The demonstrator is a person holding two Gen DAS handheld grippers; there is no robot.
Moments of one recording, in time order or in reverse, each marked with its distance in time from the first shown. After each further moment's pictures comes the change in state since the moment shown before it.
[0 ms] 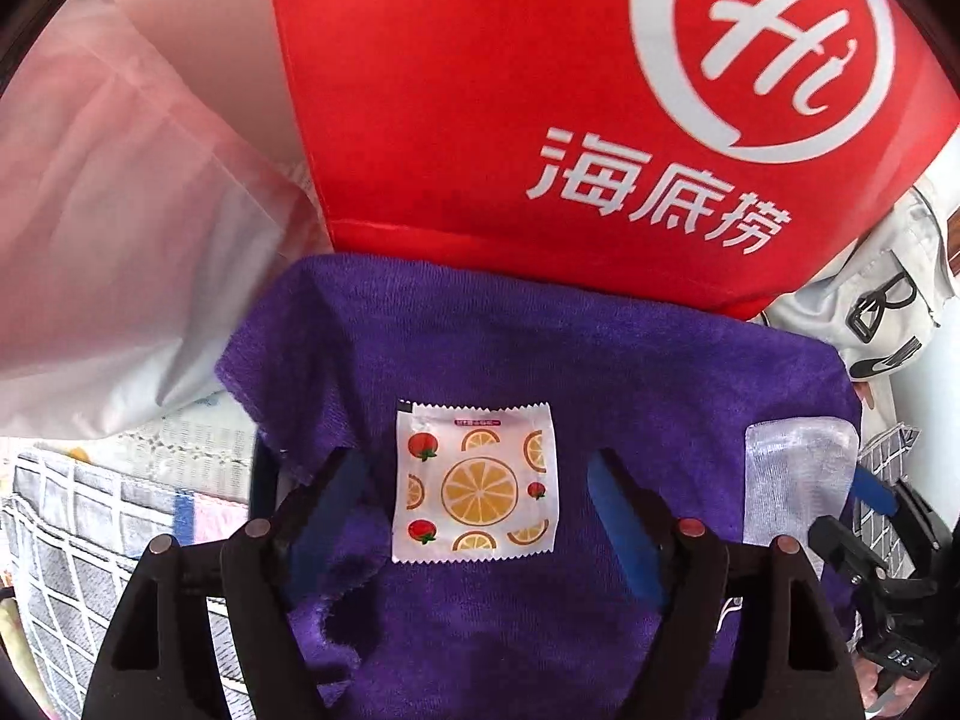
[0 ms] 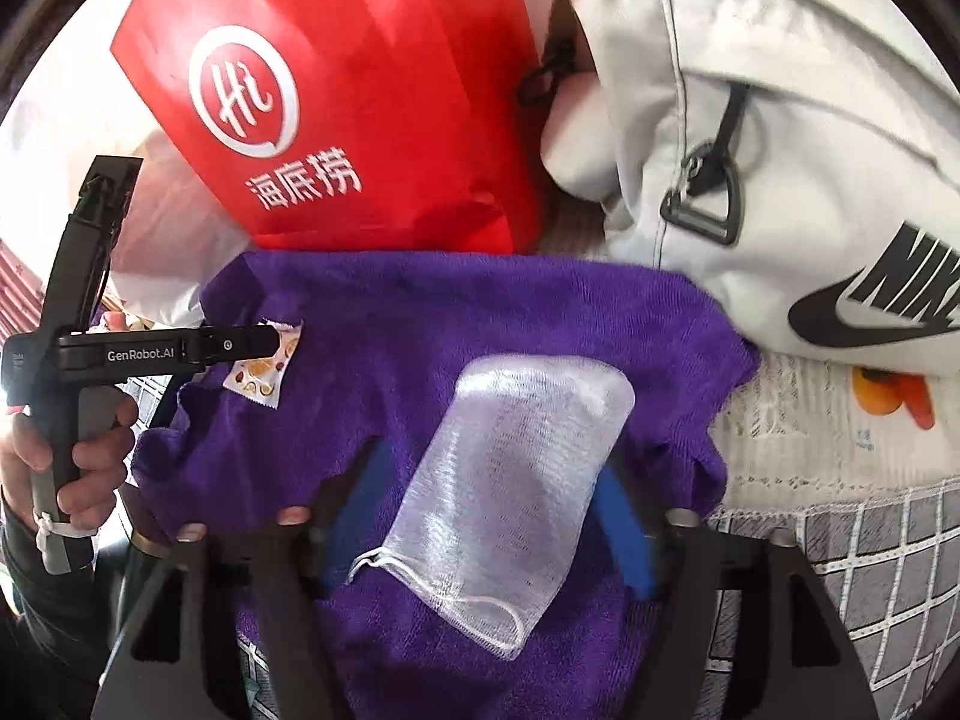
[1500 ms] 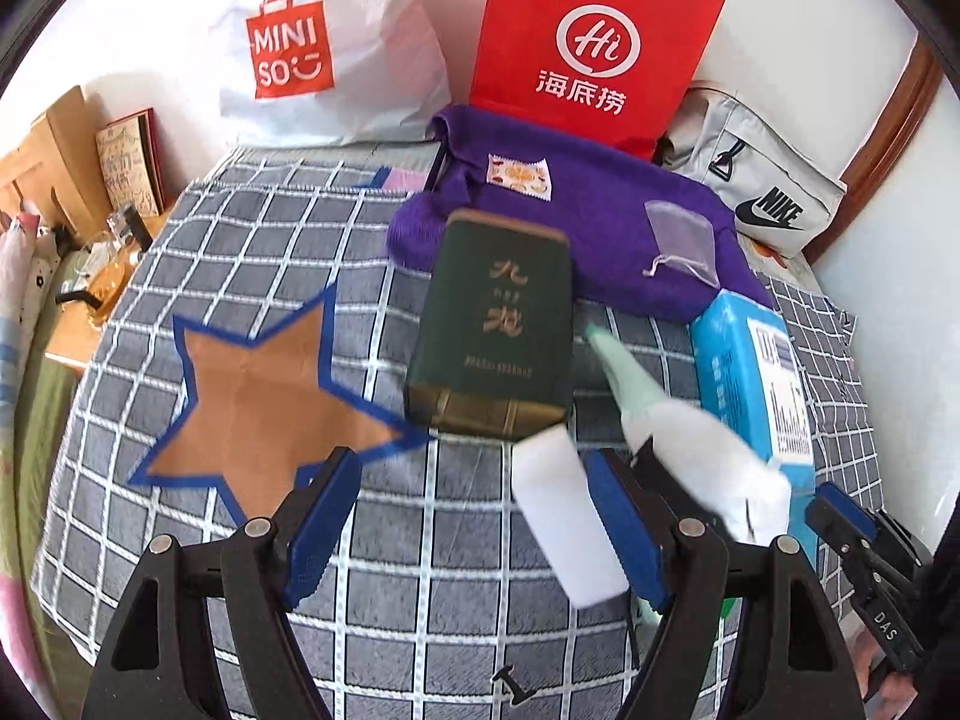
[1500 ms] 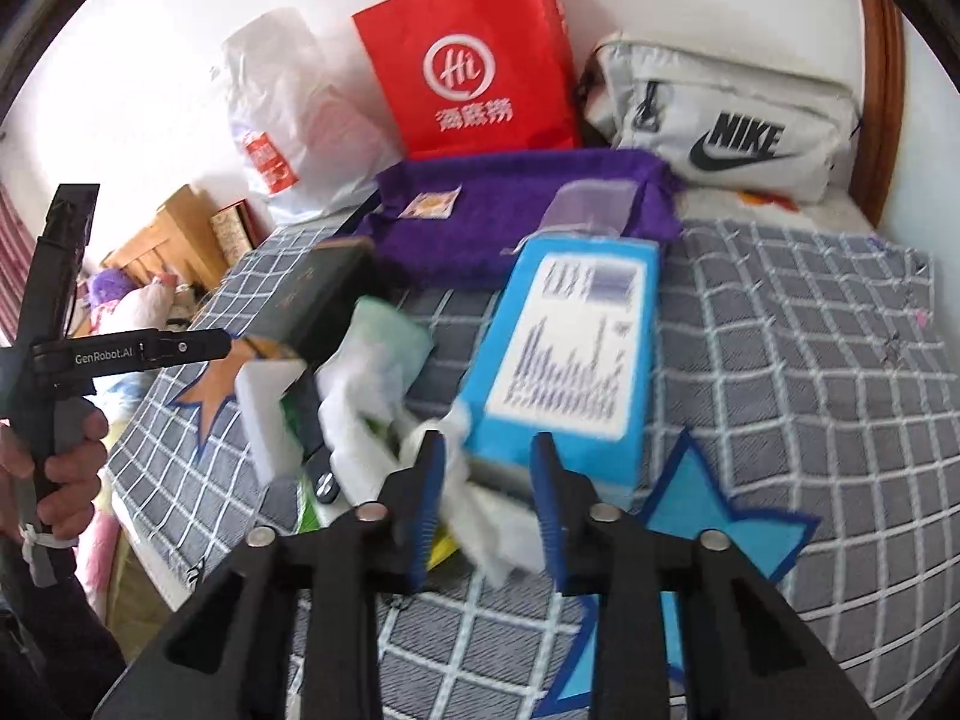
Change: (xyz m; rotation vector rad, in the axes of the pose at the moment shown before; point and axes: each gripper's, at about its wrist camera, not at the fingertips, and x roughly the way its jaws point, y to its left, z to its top) left arm -0.172 0.036 -0.271 -0.076 -0.133 0.002; right arm -0.169 0.096 -0.233 0.006 -0.102 -0.003
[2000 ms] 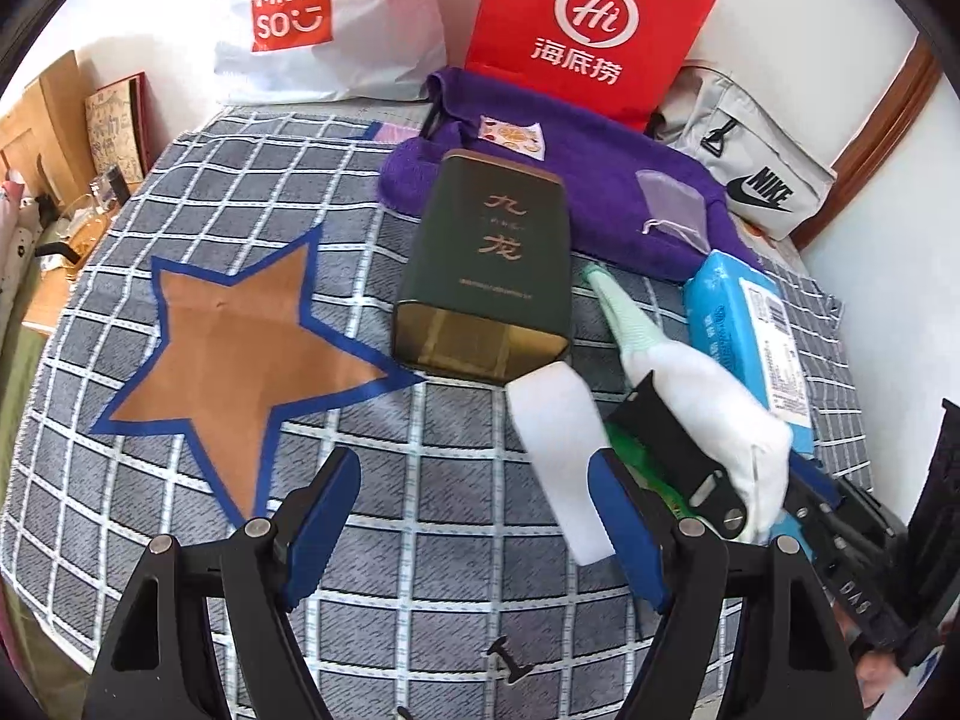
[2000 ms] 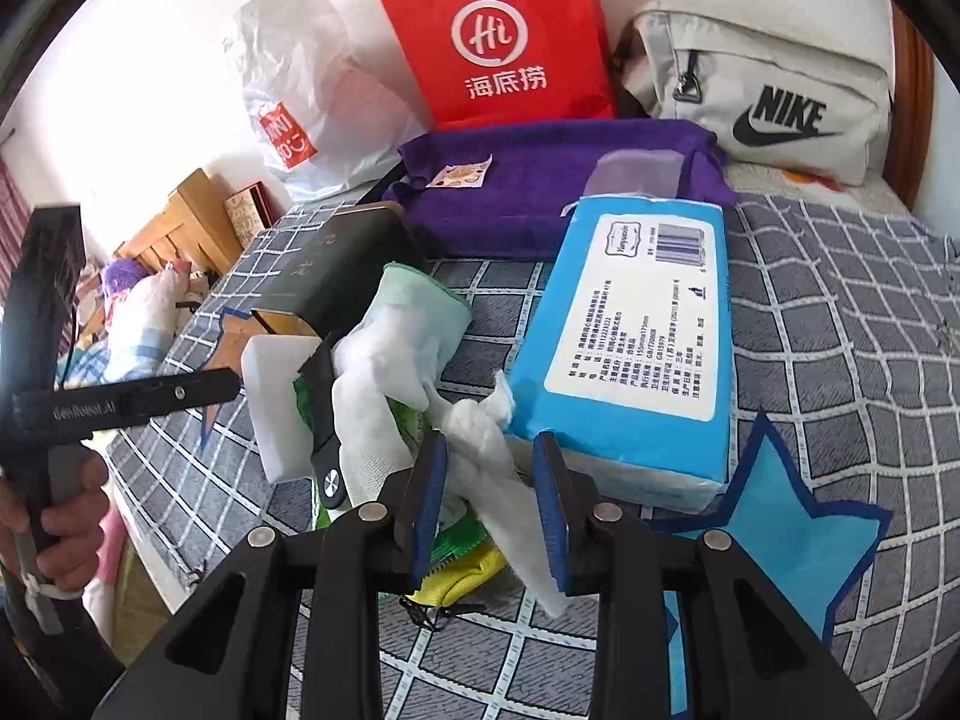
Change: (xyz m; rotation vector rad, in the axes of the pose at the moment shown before) left arm 0.015 0.004 -0.023 -0.018 0.038 -0.066; right arm 0.034 0.020 -0.008 -0.024 0.020 0.027
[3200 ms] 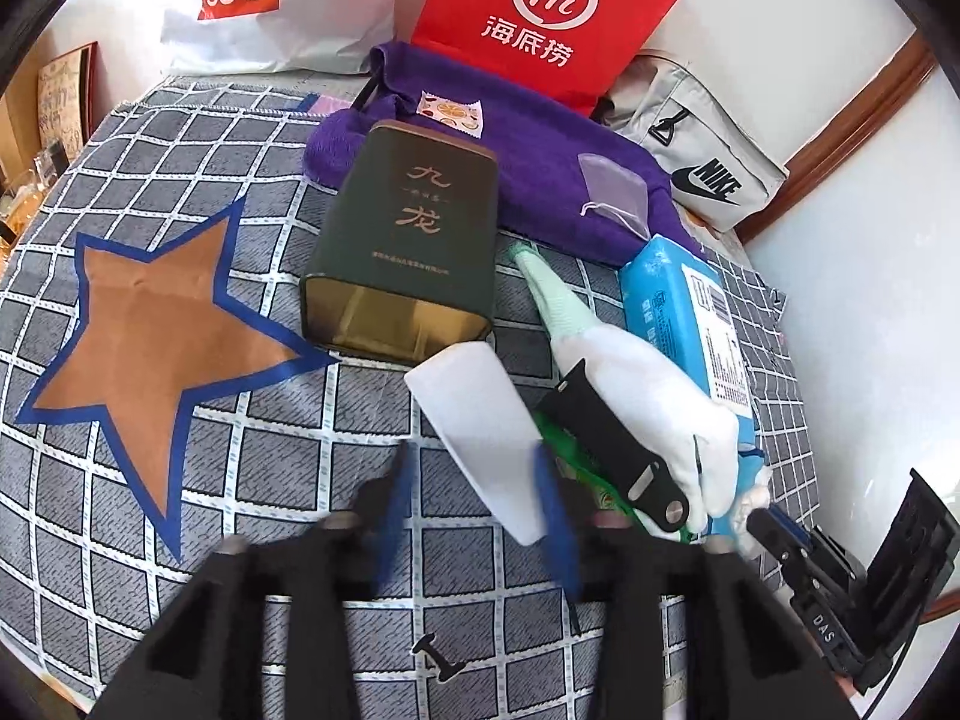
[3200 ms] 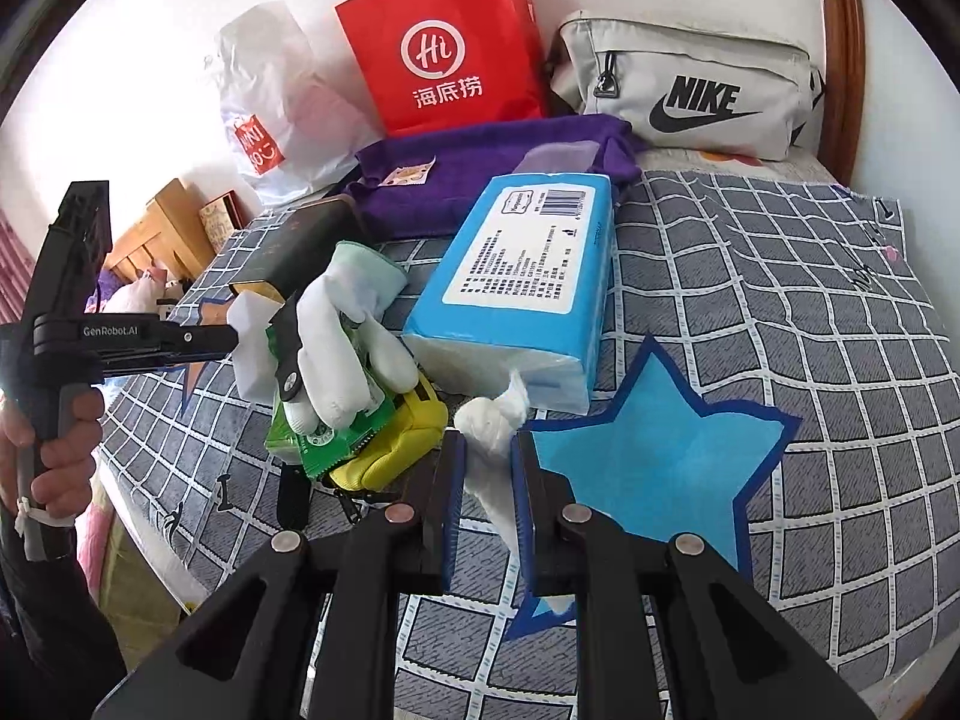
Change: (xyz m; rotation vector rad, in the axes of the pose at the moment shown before) left arm 0.012 -0.008 -0.002 -0.014 0.030 -0.157; right arm -0.047 -0.036 -0.041 0.046 -0.029 -0.061
